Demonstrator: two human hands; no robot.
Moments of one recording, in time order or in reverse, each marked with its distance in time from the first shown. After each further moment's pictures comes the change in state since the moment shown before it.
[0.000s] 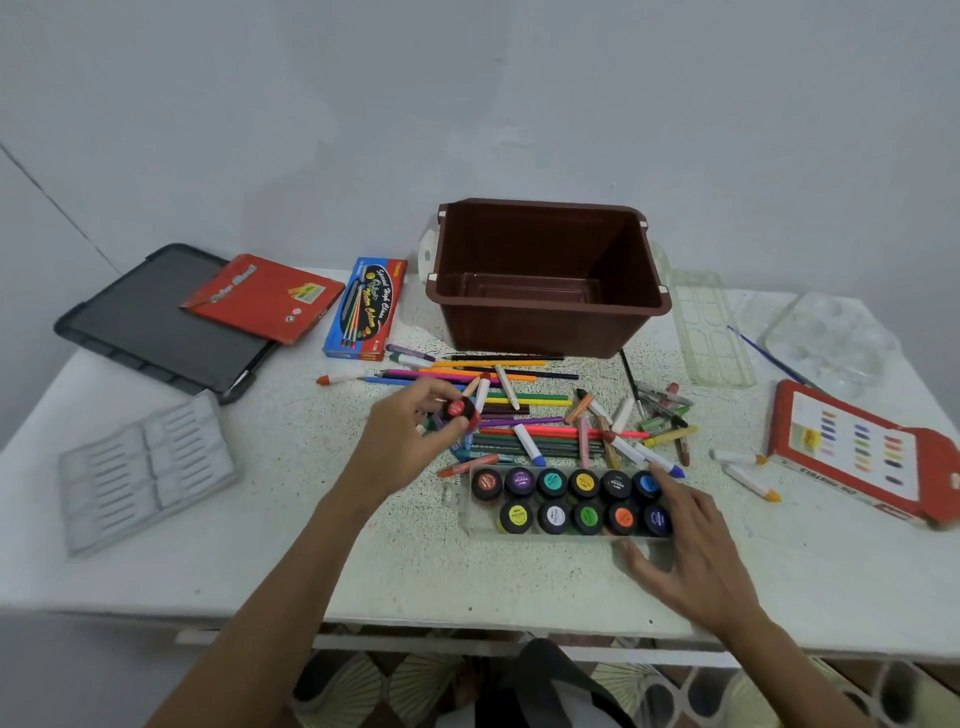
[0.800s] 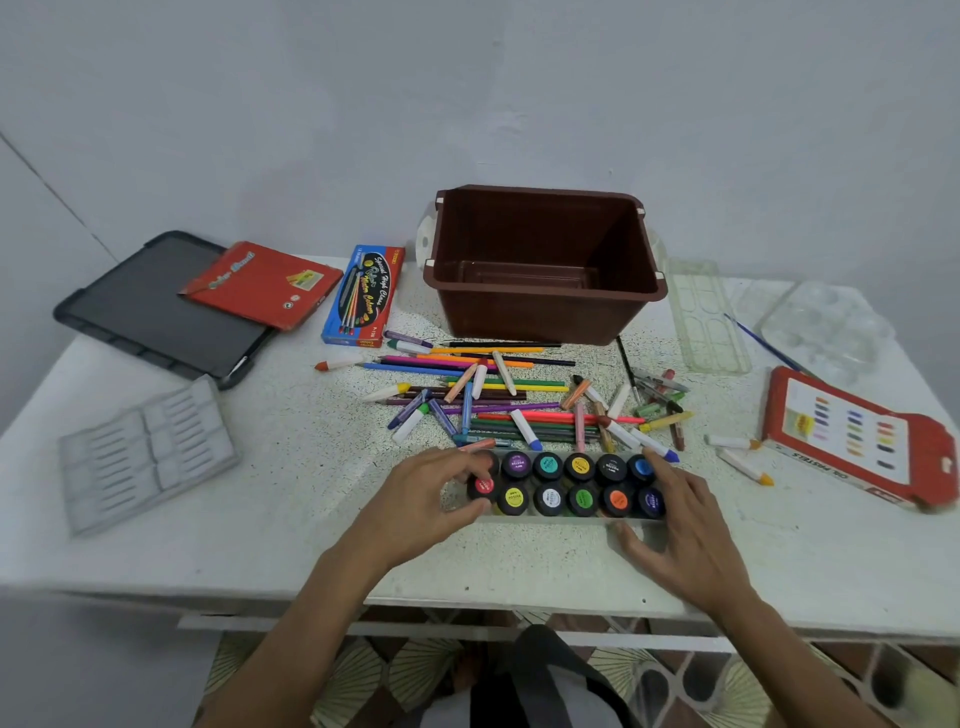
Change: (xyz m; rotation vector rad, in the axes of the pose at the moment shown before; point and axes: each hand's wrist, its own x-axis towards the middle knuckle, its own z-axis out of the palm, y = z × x) left_hand -0.065 -0.006 0.026 0.157 -0.232 0.101; right_hand -0.001 0.001 0.001 -0.022 -0.012 -0.010
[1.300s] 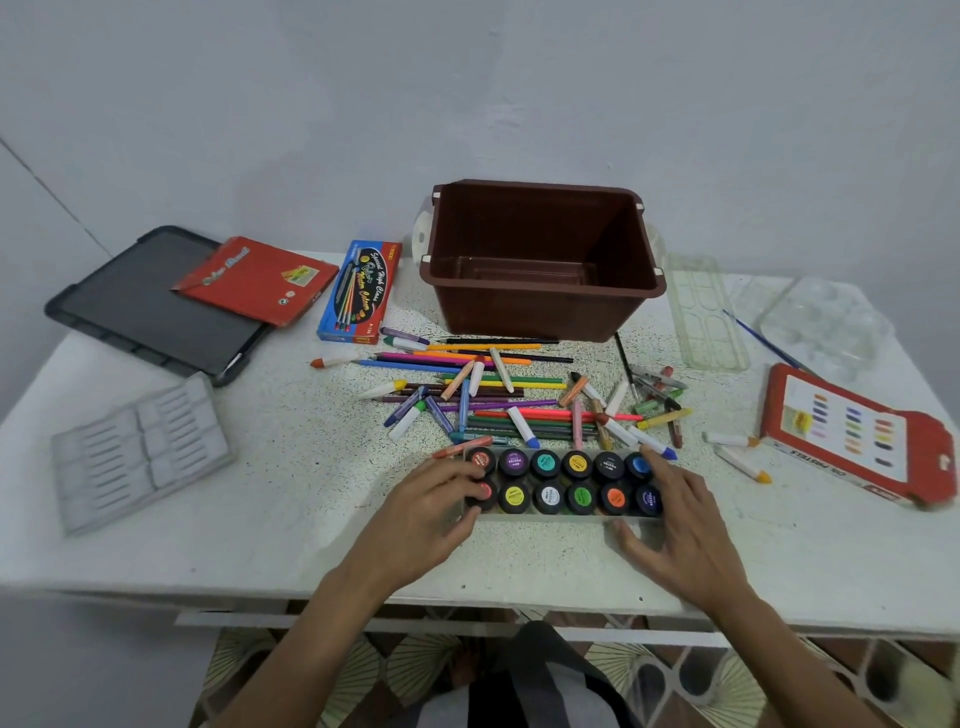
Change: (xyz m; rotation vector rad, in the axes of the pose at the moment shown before) left_hand -0.013 -0.014 0.025 0.104 0.156 0.227; right_hand 0.000 0.000 -0.001 -0.015 -0.025 0.012
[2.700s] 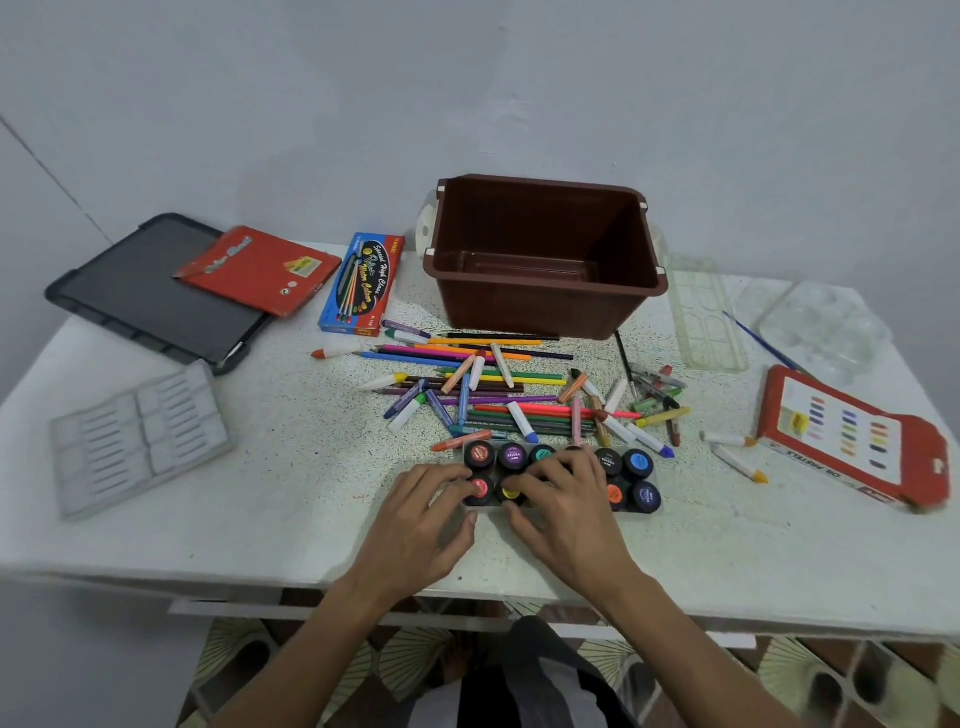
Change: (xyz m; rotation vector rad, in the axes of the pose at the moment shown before) left_hand -0.020 -0.002 0.020 0.222 0.159 0.085; right_hand 0.025 -0.098 0.037 -0.065 0.104 -0.296
